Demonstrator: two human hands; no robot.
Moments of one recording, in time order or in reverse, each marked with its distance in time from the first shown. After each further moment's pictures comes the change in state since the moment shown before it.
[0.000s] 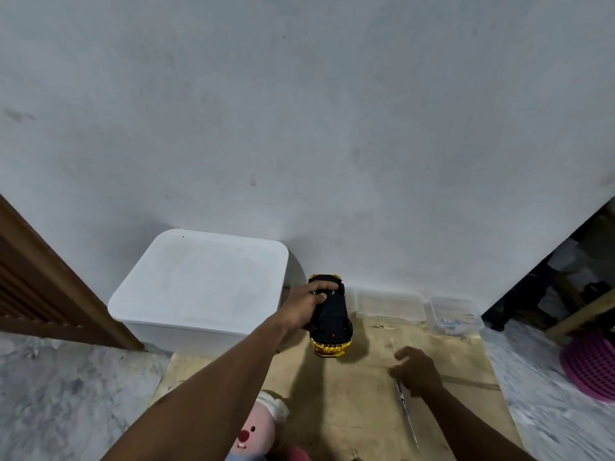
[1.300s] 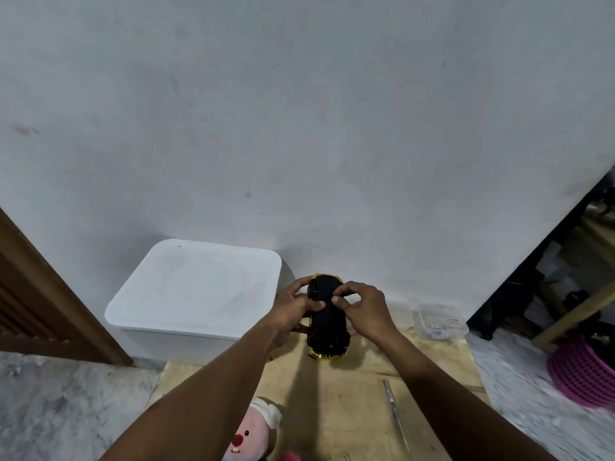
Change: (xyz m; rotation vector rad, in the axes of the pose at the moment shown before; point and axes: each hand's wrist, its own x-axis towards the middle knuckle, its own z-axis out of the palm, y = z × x) left_hand -0.017 0.002 -0.005 -0.195 0.017 0.056; right_hand -0.053 -0.158 -0.031 0.420 0.110 -0.511
